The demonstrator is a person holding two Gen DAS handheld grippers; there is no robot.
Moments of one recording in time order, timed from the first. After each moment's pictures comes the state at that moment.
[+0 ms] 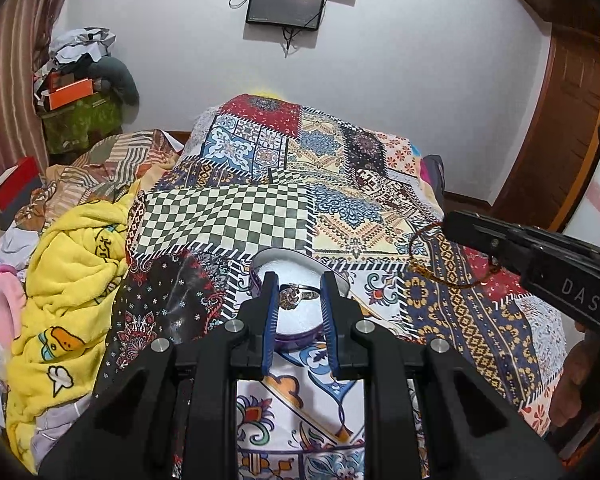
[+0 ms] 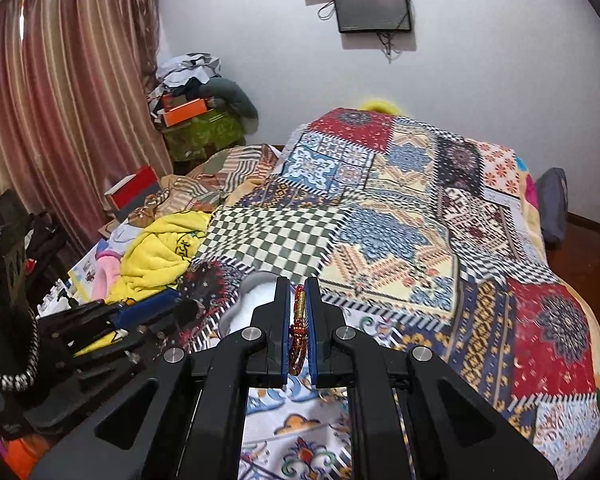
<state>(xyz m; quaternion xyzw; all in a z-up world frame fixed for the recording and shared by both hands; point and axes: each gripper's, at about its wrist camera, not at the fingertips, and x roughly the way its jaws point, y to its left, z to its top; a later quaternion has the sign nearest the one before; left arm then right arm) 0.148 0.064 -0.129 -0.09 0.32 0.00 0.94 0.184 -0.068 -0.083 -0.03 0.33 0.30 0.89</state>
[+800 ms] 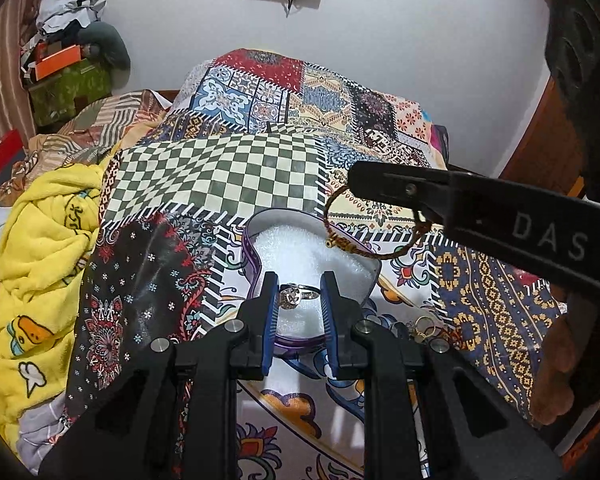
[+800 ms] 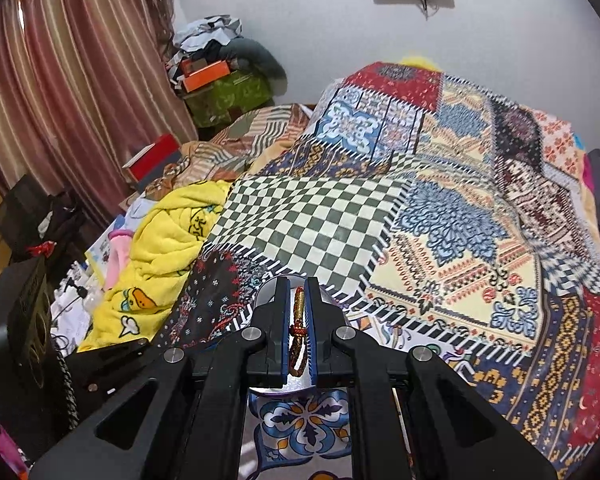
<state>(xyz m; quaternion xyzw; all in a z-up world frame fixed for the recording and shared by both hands) 0.195 0.071 -0.184 -0.10 0.38 -0.01 0.92 0.239 -0.021 -0.123 -0.03 0.40 0.36 0.84</state>
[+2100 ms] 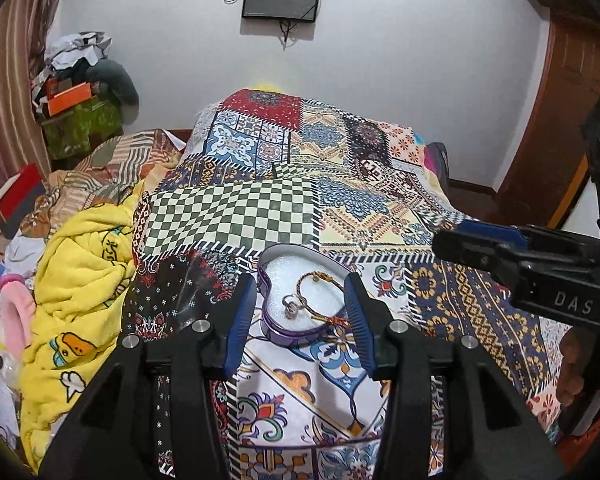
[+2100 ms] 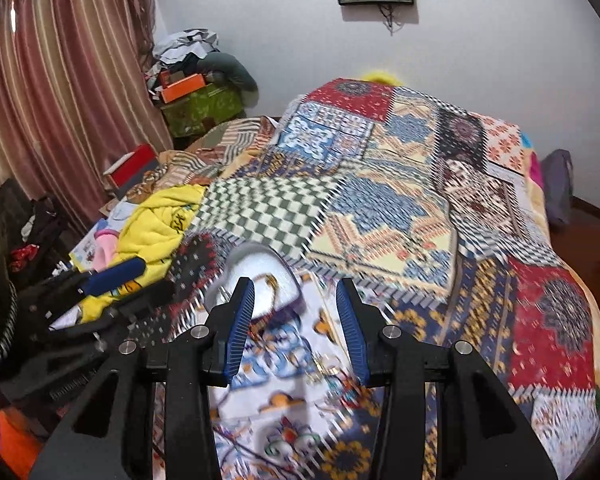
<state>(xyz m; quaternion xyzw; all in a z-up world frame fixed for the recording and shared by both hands) 0.148 0.063 -0.124 -0.06 0.34 0.01 0.94 0.194 -0.086 -0.094 -0.05 0.38 0.30 0.87</state>
